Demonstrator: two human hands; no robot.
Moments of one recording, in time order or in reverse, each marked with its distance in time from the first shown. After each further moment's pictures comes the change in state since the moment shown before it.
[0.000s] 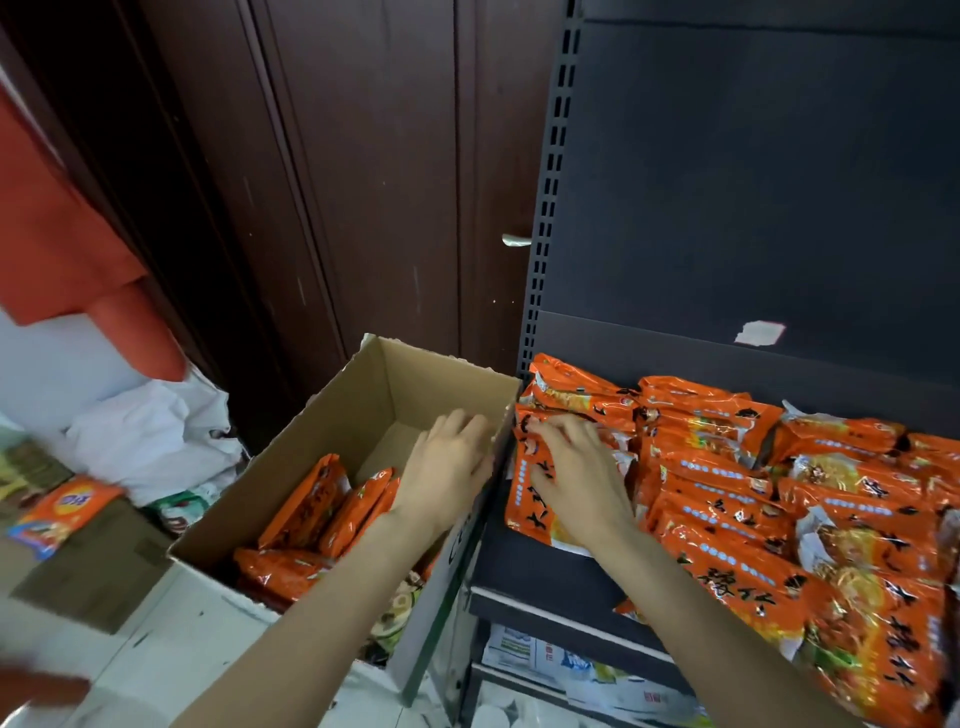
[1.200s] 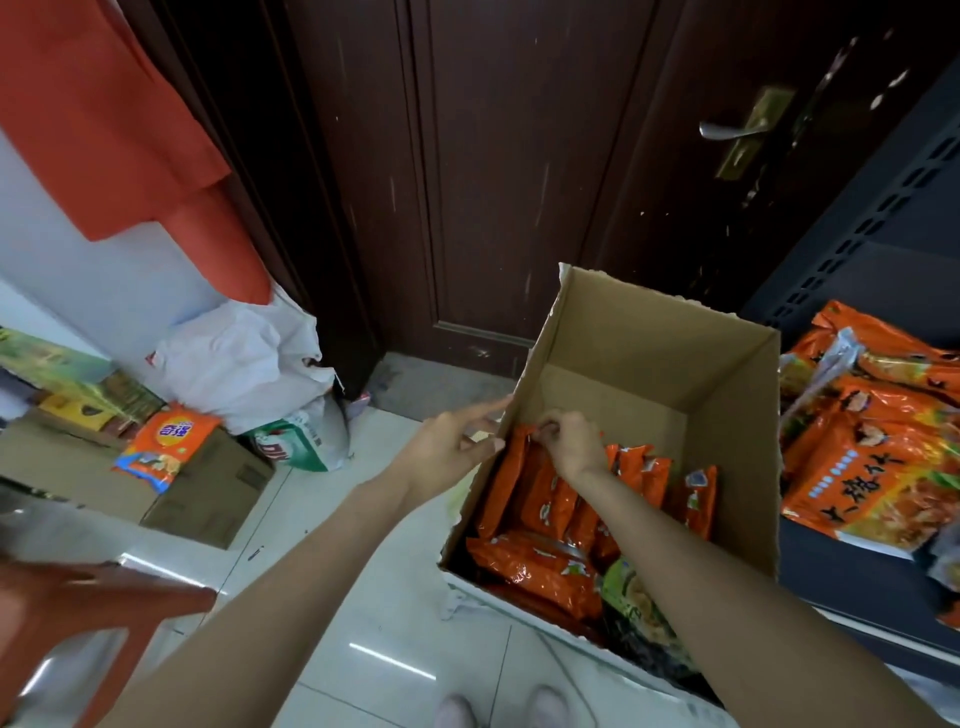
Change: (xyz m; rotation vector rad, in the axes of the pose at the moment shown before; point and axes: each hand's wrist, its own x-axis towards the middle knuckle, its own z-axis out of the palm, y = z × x) left_hand -0.042 -0.301 -0.067 -0.537 -0.494 -0.263; right_hand 0.126 -0.193 0.246 0.368 -0.305 0.468
